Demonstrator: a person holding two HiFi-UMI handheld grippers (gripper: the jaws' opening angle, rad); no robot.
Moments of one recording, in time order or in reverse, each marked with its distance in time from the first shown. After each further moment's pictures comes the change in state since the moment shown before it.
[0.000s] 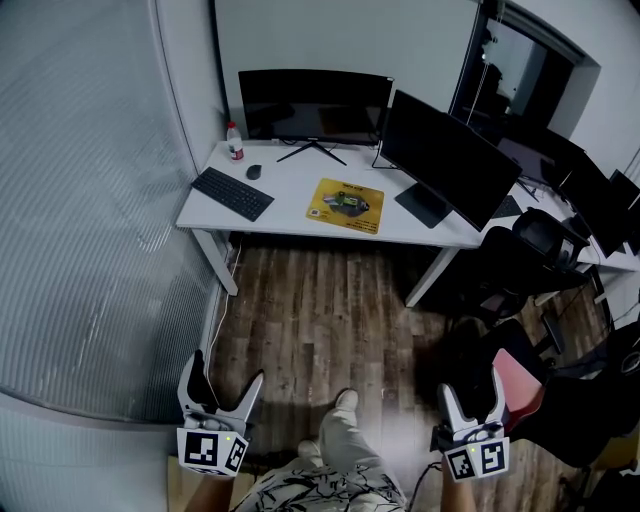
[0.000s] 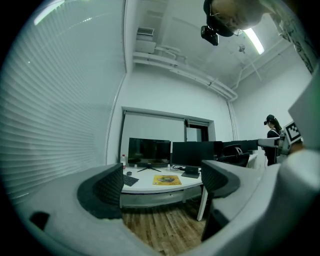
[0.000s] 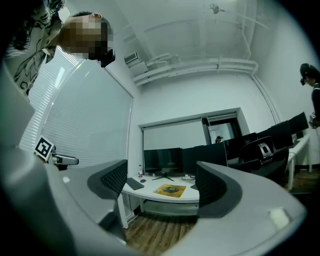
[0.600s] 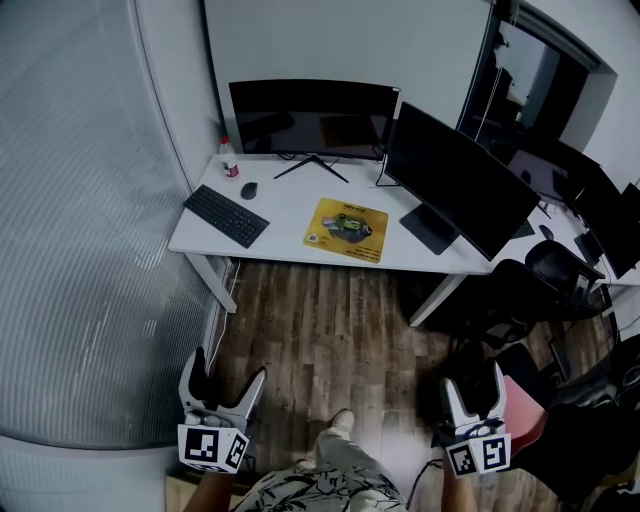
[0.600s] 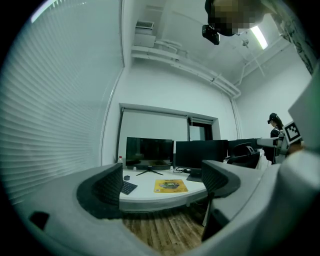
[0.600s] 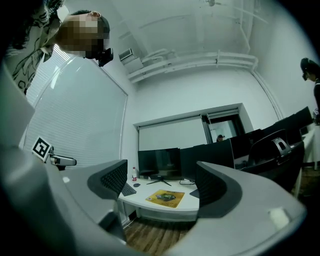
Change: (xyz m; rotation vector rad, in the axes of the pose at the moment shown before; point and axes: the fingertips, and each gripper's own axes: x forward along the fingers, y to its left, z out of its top) left arm 0.131 0.017 0.010 0.009 0.009 0.013; right arm 0.128 -0.061 -0.004 0.017 -0.008 0.002
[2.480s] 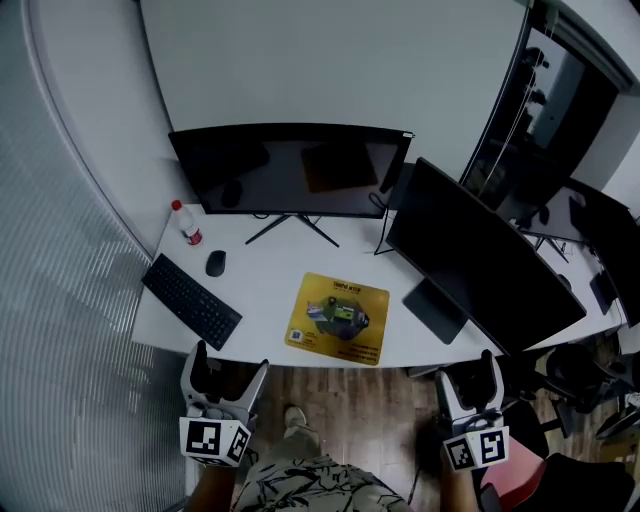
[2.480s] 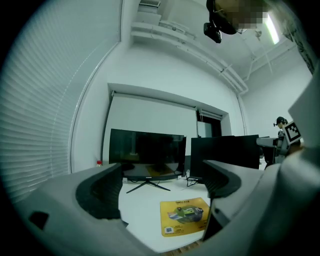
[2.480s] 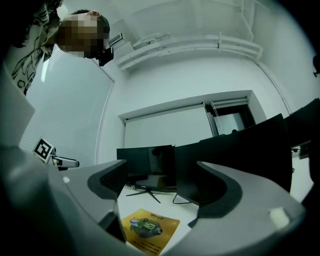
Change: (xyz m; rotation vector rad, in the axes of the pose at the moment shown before) left arm 0.392 0.086 0.010 -0.020 0.025 -0.042; right arm 0.367 -0.117 -0.030 -0.002 0.016 -0.020
